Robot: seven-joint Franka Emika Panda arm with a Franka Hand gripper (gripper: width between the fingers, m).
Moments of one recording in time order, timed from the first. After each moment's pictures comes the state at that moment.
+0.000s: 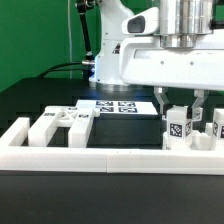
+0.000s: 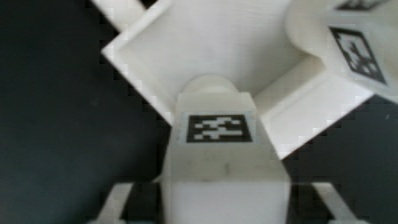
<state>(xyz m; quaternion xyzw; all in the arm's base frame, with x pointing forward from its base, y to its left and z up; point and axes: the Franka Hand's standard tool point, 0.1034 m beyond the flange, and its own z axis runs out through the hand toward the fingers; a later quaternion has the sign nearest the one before) 0.637 0.055 0.079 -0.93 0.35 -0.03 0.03</state>
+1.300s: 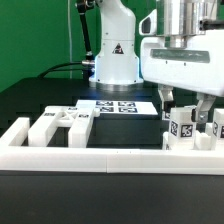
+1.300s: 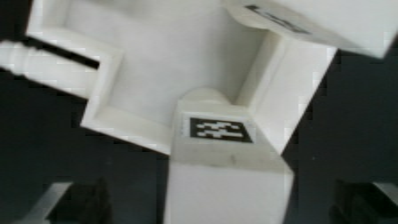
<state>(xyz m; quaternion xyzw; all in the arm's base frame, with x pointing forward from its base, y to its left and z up) 0.636 0.061 0.080 -0.85 0.53 -0.02 0.04</state>
